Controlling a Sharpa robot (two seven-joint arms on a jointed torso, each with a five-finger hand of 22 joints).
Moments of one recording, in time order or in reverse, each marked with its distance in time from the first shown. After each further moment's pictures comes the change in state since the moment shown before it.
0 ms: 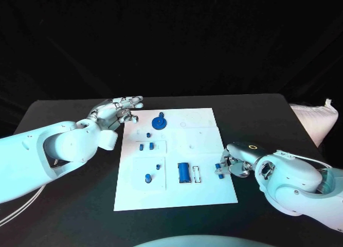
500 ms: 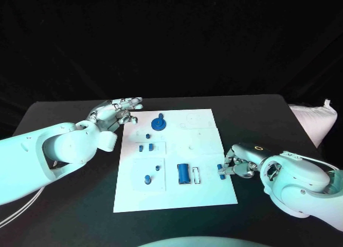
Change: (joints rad) left arm 0.000 0.000 0.000 0.000 0.001 0.000 0.000; left_hand 0.000 0.000 0.000 0.000 0.000 0.000 0.000 0.000 0.000 0.000 0.000 0.000 0.000 0.000 0.000 0.000 0.000 0.000 0.000 0.000 0.000 0.000; right arm 0.009 -0.046 -0.007 0.012 0.073 -0.036 0.002; right_hand -0.053 0.017 -0.029 0.035 0.070 -0.025 0.010 -0.002 0.003 -0.001 0.000 0.003 -0.007 0.000 0.000 0.000 0.000 0.000 0.000 0.000 -0.007 0.000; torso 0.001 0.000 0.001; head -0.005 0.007
